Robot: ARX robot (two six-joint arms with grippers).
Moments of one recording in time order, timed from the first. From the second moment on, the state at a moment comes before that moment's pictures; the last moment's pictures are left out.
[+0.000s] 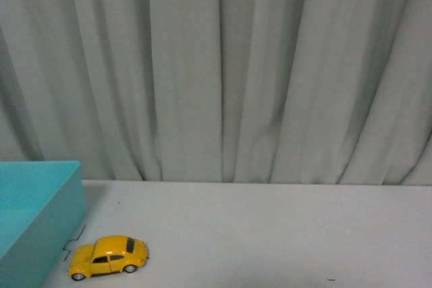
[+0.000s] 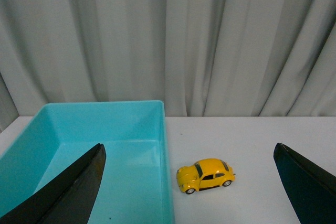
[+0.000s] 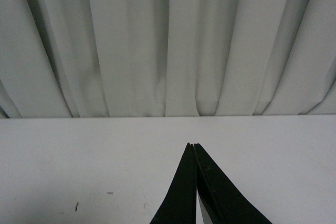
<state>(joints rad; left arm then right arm) 0.00 0.01 0.01 0.00 0.00 0.00 0.01 0.50 0.01 0.48 0.00 -0.02</state>
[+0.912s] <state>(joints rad) 0.00 0.01 0.01 0.00 0.00 0.00 0.01 0.00 0.01 0.00 0.00 -0.01</state>
